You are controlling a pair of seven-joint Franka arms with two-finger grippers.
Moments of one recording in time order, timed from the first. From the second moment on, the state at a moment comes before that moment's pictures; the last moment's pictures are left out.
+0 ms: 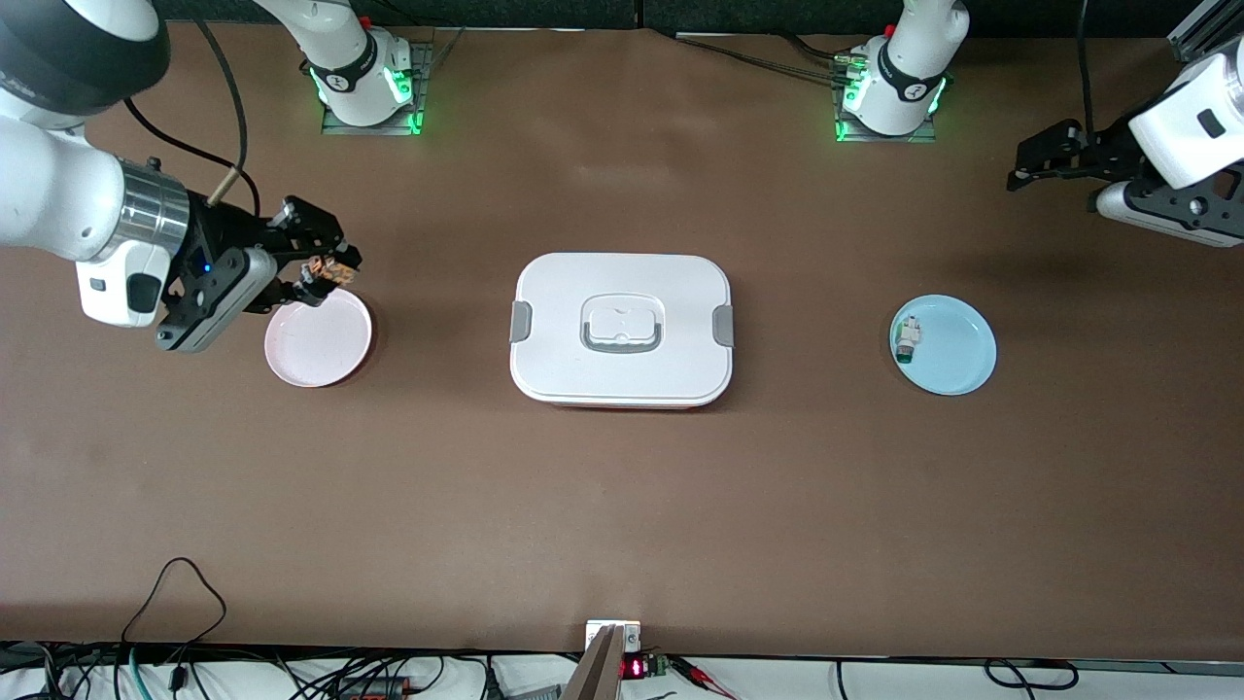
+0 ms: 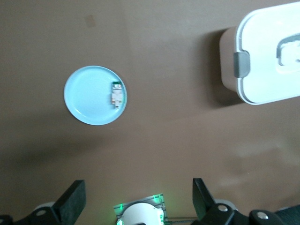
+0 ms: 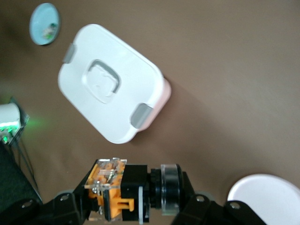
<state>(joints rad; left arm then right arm) 0.08 0.00 -0.13 -1.55 -0.14 1.35 0.12 0.11 0.24 0.09 -1.40 0.44 1.58 -0.47</state>
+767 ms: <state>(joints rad) 0.02 0.13 -0.16 -1.57 -0.71 1.27 0.01 0.18 0.31 0.14 -1.40 0.86 1.81 -1.08</state>
